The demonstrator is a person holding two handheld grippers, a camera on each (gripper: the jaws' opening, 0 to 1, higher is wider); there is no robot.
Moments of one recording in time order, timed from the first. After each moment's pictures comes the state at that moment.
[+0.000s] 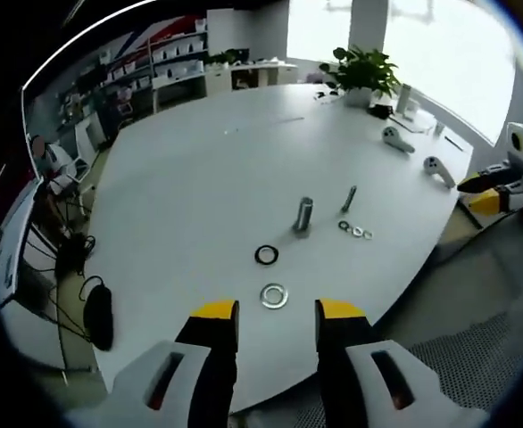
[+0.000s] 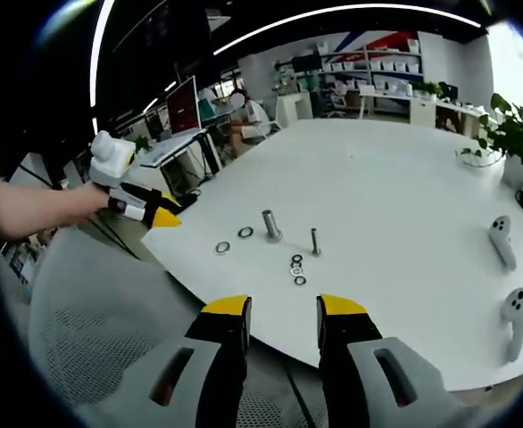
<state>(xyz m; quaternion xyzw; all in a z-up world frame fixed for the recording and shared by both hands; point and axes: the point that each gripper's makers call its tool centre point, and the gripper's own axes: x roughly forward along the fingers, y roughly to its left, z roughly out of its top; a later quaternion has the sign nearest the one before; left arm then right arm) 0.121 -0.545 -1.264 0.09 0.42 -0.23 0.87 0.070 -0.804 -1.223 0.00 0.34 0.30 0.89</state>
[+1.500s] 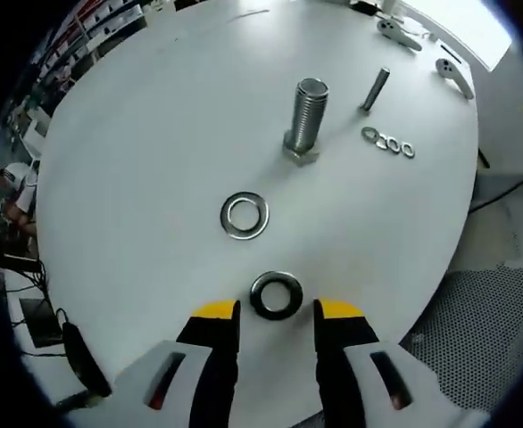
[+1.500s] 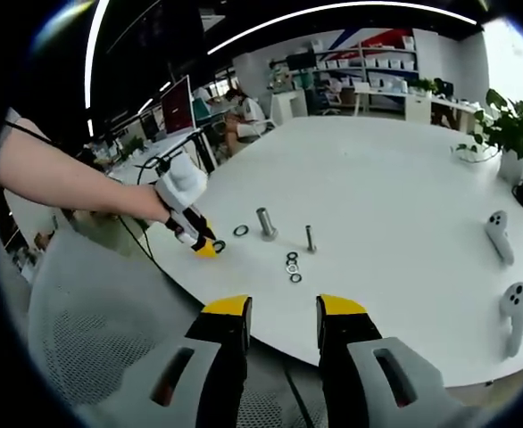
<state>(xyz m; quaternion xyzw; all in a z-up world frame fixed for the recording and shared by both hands) 0.146 -0.558 -1.371 0.22 0.58 -0.28 0.73 0.071 -0.809 -1.226 0.00 0.35 0.29 0.89</state>
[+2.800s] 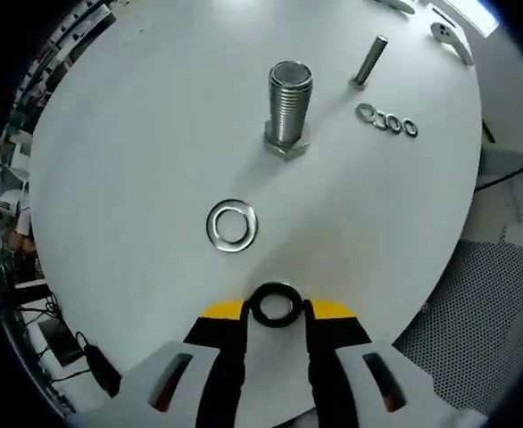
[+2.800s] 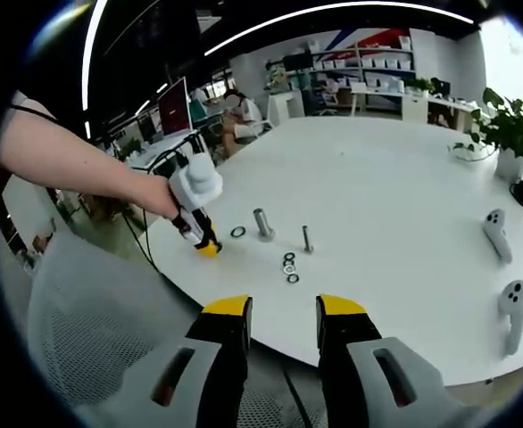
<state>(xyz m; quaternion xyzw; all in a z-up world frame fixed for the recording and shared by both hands) 0.146 -0.564 -1.374 0.29 0.62 -0.30 0.66 0.072 -0.811 -1.226 0.00 0.35 0.28 0.89</state>
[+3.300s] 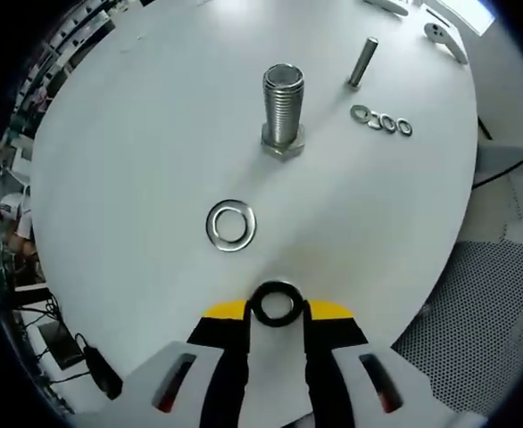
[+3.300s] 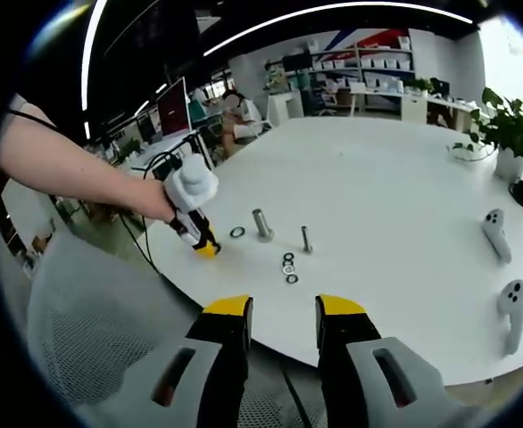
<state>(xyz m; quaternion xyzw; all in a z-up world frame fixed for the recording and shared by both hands) 0.145 -0.563 -1.371 0.28 0.61 -0.30 0.68 0.073 -0.812 -1.226 0.00 0.35 0.28 0.89</state>
